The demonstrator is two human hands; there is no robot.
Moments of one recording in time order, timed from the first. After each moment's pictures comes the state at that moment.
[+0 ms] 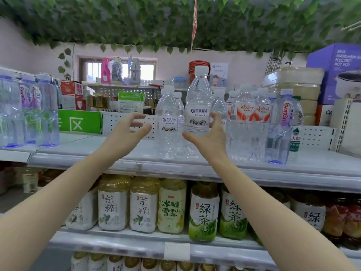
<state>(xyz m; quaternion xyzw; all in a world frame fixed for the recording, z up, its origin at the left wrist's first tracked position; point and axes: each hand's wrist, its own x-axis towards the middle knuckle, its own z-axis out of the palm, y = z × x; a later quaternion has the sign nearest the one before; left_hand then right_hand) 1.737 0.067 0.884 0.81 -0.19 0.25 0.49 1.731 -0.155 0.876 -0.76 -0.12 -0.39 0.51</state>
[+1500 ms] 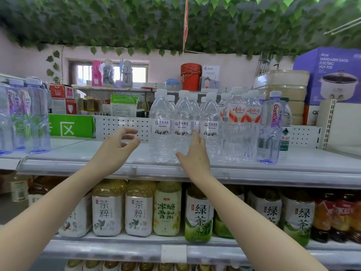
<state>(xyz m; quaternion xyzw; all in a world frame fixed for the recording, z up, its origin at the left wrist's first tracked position) 1.733 0.075 0.865 0.82 -0.21 0.28 0.46 1.746 -0.136 0.838 -0.87 -0.03 -0.35 0.34</state>
